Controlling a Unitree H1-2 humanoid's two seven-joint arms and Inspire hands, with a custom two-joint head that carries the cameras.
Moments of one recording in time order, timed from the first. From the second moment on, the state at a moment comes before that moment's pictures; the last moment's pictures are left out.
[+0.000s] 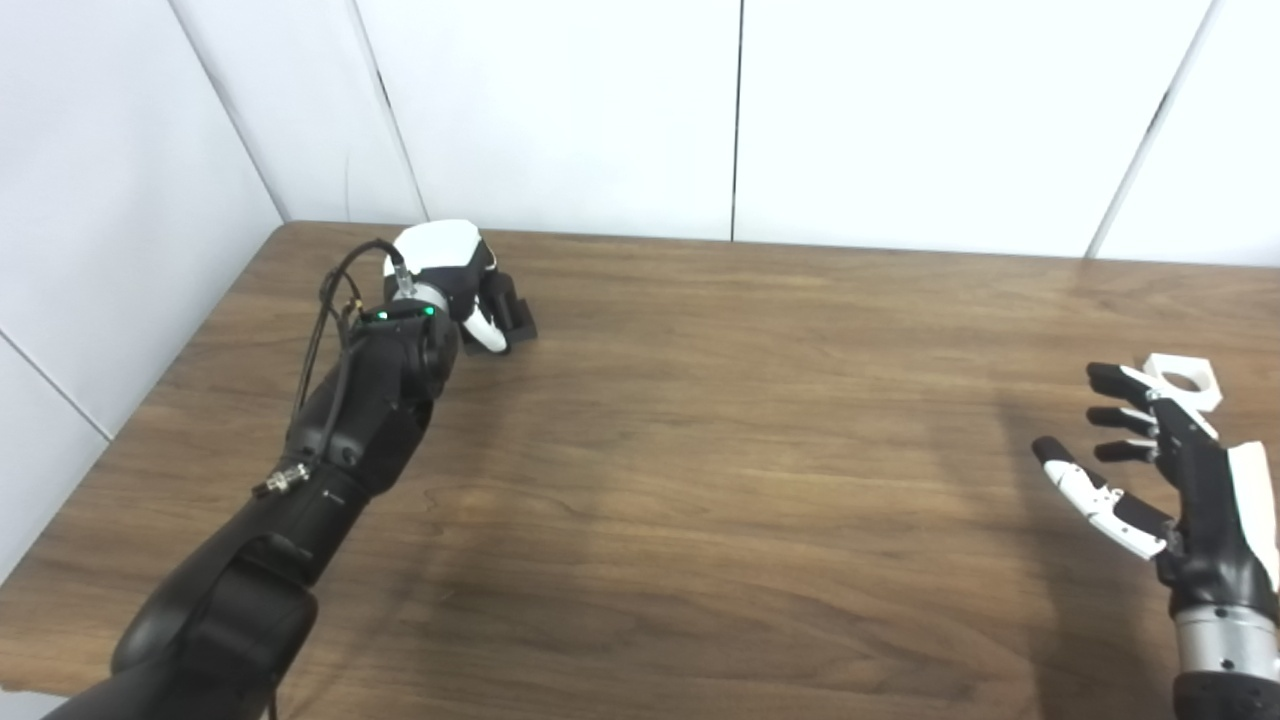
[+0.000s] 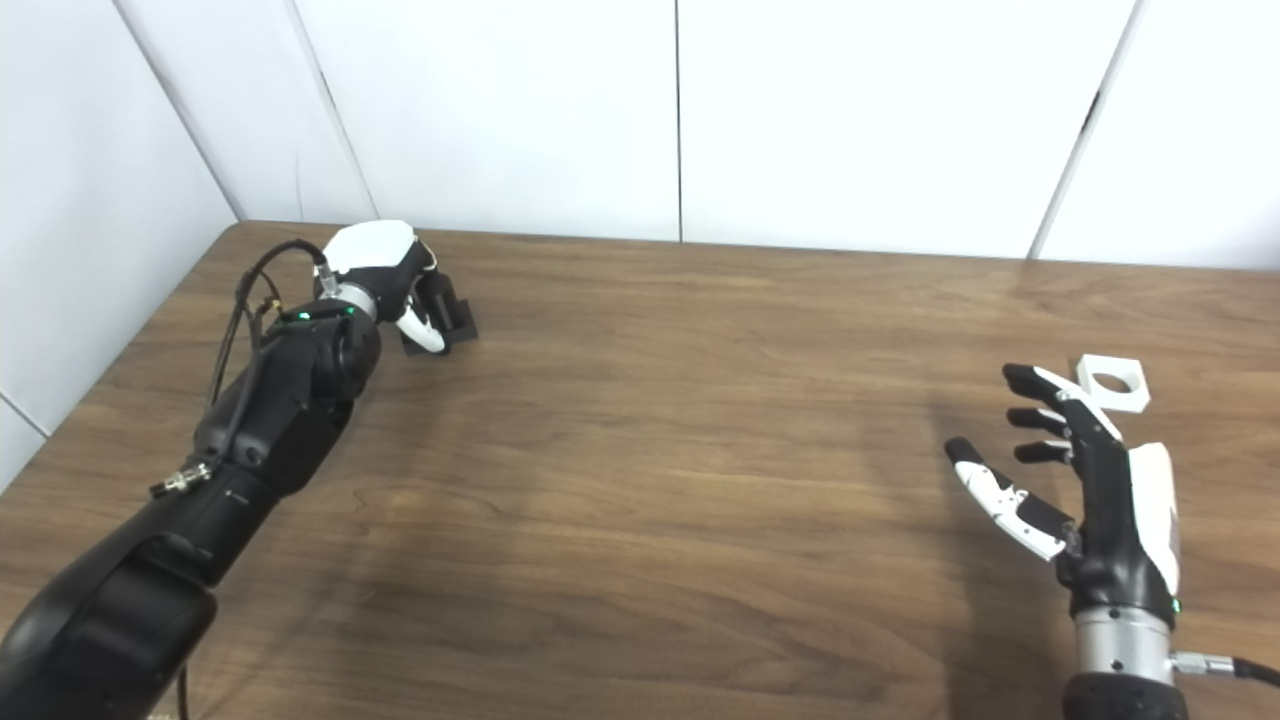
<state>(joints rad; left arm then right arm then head) -0.63 0.50 -0.29 0.43 0.91 0.34 -0.30 -0.01 -0.15 -0.04 -0.31 -0.44 0.14 -0.09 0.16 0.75</state>
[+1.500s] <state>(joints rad) -0.56 0.44 -0.39 0.13 0.63 -0.03 -0.45 -0.01 -0.14 -0.04 -0.32 -0.47 0.14 -0.09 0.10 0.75</state>
